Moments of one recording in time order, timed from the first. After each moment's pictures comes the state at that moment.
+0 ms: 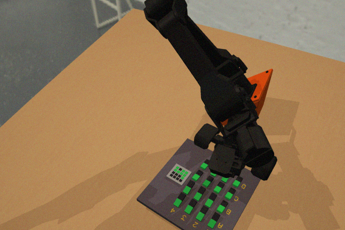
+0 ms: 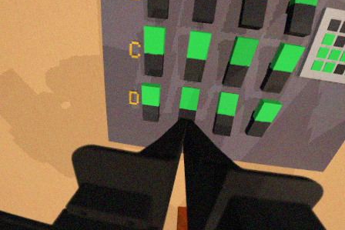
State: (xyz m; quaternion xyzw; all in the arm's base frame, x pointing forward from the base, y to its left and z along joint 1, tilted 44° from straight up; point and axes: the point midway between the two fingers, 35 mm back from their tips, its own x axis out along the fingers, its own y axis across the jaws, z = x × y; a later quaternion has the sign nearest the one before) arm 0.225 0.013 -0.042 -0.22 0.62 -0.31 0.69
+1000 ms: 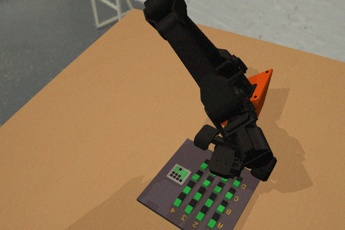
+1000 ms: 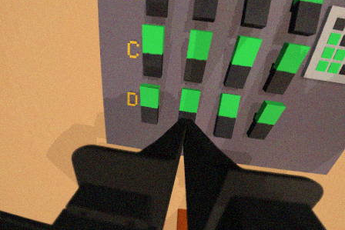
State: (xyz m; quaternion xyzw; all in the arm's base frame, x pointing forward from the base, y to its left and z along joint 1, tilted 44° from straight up) arm 0.225 0.011 -0.045 -0.22 0.62 -0.31 0.69
